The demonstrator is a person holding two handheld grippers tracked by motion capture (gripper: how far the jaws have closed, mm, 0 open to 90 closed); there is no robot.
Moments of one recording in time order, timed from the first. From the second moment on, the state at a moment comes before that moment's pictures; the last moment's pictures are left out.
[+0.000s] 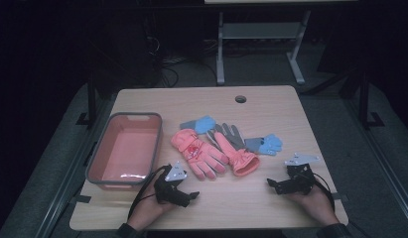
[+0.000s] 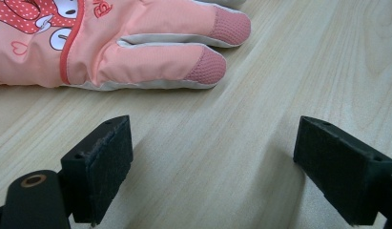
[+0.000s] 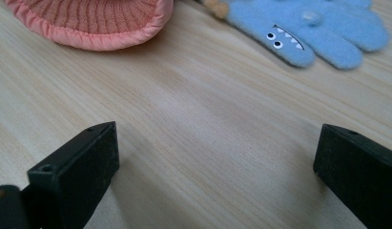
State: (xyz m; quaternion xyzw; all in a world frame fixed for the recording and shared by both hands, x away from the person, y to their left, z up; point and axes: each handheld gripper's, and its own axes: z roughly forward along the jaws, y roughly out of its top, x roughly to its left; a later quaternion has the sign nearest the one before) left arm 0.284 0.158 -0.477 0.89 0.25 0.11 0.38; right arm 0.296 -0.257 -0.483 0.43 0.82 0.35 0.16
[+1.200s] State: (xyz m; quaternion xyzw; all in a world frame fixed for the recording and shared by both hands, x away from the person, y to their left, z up) left arm 0.284 0.158 -0.477 0.89 0.25 0.10 0.37; right arm 0.341 -0.261 -0.449 0.45 0.80 0.37 0.16
